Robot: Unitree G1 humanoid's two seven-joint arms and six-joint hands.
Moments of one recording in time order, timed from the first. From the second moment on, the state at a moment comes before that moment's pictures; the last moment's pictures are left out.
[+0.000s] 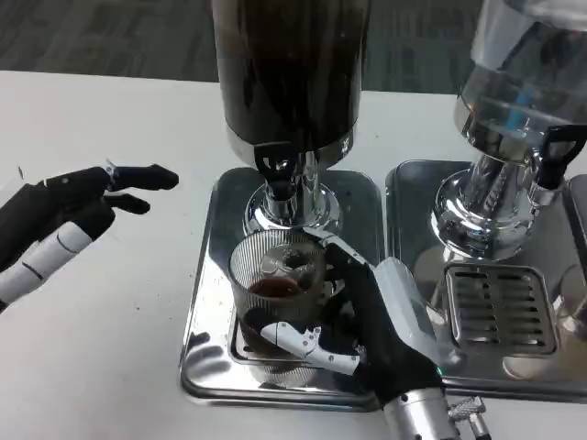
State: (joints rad) left arm -0.11 0.59 0.25 0.47 -0.27 -0.74 -0.80; right arm 0.02 -0.02 0.40 0.31 -0.56 -0.33 -0.41
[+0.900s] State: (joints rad) left arm -0.16 0.59 0.21 0.56 -0.26 -0.77 -0.81; right arm 0.15 -0.05 0.33 0.19 -0.57 -0.34 -0.46
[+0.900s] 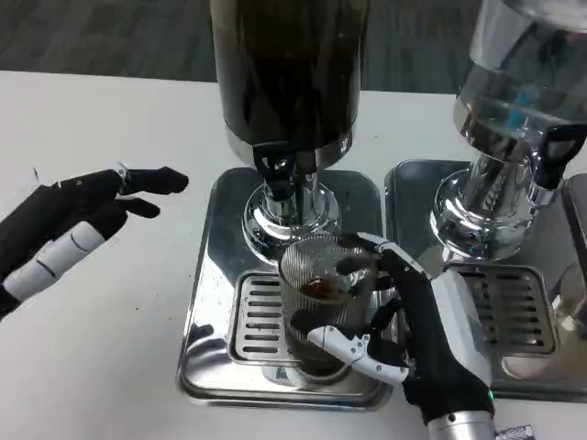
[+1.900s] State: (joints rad) left arm -0.17 0.59 0.18 0.61 -0.25 -0.79 -0.81; right arm 0.17 -0.04 0.30 0.15 -0.57 -0.35 -0.51
